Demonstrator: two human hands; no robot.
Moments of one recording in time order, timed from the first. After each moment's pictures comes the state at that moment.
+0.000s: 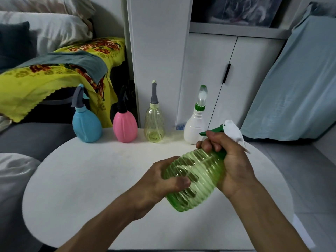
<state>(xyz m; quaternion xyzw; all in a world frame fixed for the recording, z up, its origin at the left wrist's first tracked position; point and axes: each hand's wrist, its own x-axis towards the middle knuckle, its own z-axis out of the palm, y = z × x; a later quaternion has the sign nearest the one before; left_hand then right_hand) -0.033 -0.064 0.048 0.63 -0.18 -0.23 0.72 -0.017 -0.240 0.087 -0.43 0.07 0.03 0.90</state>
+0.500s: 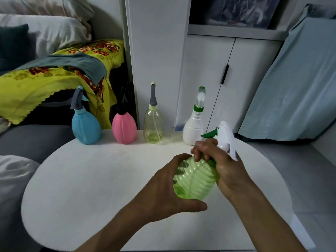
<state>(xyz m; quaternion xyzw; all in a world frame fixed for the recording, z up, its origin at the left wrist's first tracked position) -0.035 -0.080 0.036 0.83 -0.24 -0.05 0.49 -0.017 -0.245 0.071 -0.64 -0.05 -0.08 0.76</state>
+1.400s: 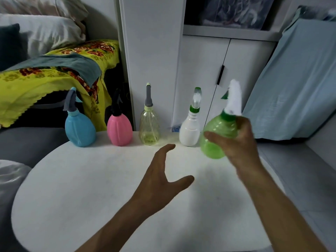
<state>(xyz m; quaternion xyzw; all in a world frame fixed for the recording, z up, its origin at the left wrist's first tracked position) -0.015 -0.084 0.014 0.83 -0.15 0.02 0.54 0.022 -0.291 0.073 -0.77 0.08 -0.24 0.58</state>
